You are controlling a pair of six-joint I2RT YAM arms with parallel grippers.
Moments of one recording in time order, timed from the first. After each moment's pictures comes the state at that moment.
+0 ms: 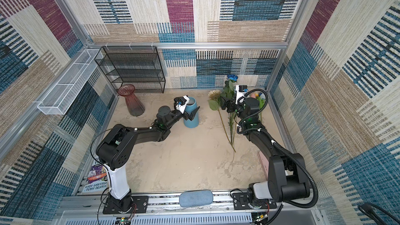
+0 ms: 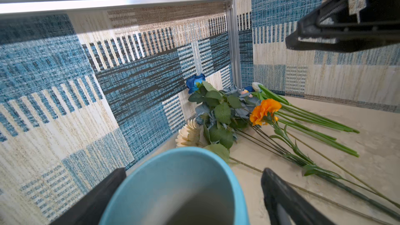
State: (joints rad) left arm -0.54 1.92 1.03 0.98 0.25 0.19; right arm 0.10 1.39 0.85 0.42 -0.31 0.25
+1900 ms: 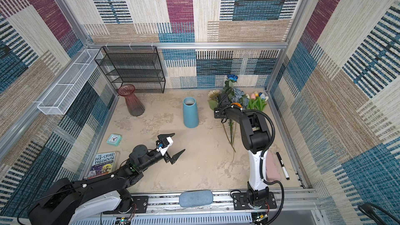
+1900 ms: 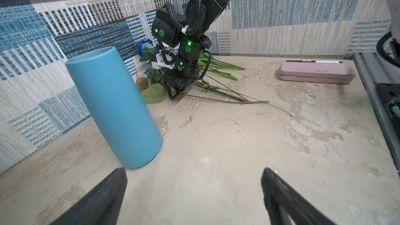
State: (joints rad) left arm -0.70 1.08 0.22 0.79 0.23 0.23; right arm 0.26 2.10 1.44 -0.30 0.07 0.17
